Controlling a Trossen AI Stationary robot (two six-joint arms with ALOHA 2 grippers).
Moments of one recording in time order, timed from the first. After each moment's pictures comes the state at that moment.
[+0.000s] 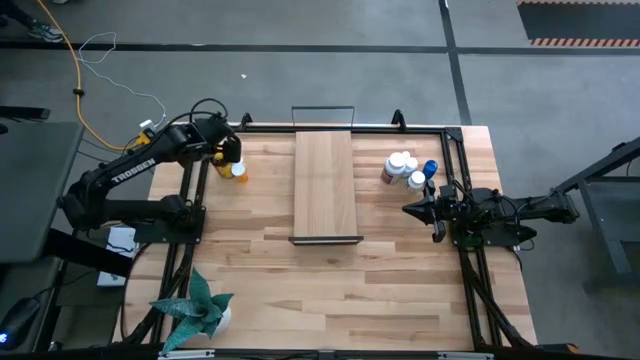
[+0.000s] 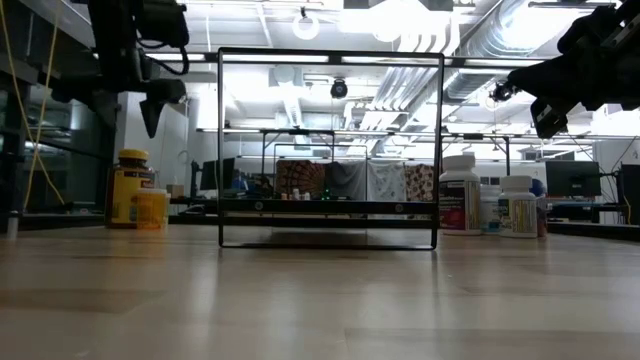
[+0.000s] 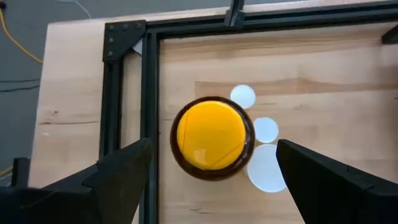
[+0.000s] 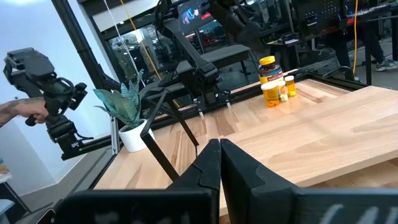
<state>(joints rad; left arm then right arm) 0.83 1.04 0.91 -1.10 -0.44 -0.72 0.11 0.01 0.01 0.04 0.12 0.31</state>
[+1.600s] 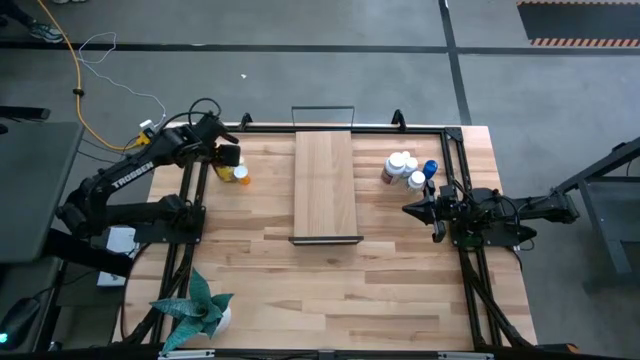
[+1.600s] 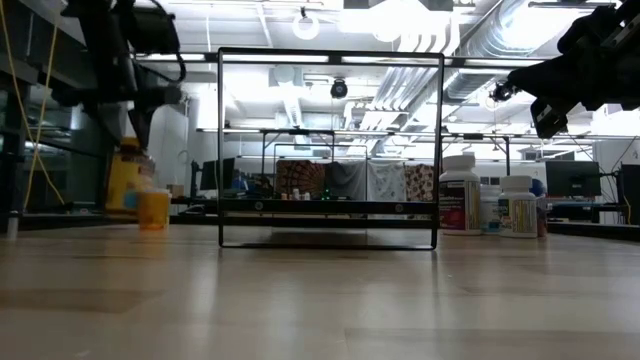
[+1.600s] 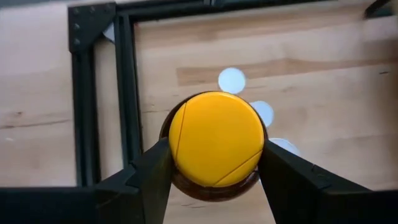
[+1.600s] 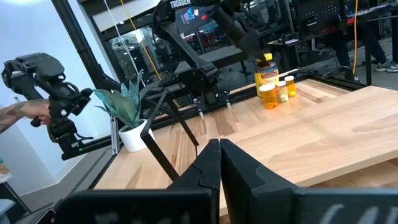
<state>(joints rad) 0.93 0.98 0.84 -1.02 -0.29 -0.57 0.11 0.01 0.01 0.04 0.12 0.31</state>
